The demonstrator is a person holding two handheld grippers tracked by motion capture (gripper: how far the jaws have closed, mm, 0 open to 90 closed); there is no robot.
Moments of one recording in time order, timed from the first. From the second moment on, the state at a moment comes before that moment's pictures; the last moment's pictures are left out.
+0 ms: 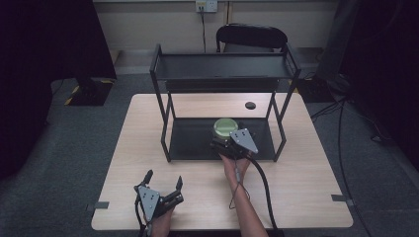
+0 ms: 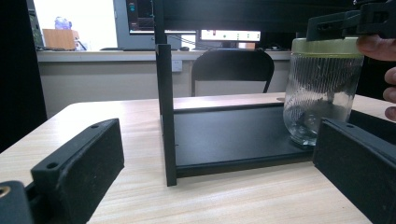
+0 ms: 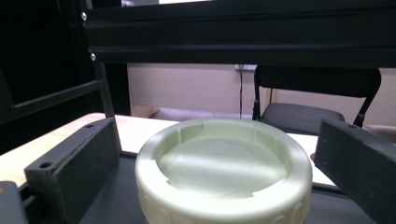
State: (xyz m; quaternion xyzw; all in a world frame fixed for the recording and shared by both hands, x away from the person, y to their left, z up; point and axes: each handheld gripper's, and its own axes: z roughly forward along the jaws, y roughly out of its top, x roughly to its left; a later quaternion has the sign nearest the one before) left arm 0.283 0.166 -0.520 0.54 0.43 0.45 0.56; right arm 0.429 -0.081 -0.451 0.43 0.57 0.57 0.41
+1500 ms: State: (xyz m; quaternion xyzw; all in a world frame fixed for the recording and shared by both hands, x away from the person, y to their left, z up) left arm 0.283 0.166 -0.520 0.54 0.43 0.45 0.56; right arm 0.407 -0.081 -0.450 0.41 0.58 0.56 0.43
